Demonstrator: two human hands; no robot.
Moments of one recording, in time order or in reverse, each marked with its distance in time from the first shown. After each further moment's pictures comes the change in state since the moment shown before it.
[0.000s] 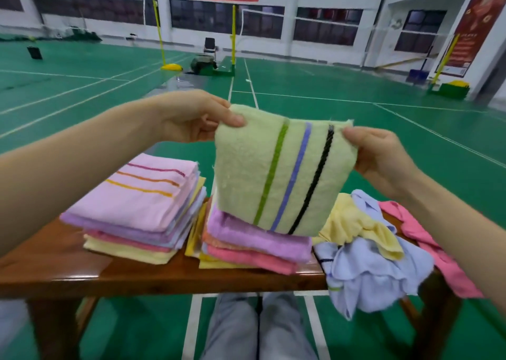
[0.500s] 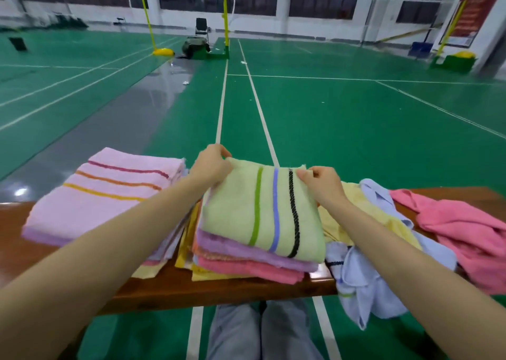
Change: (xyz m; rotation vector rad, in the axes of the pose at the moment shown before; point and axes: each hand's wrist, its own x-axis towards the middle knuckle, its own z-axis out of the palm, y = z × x) left_hand 0.121 -0.126 0.021 0.625 0.505 -0.121; right_hand 0.057 0.139 0.021 -0.630 0.296 0.315
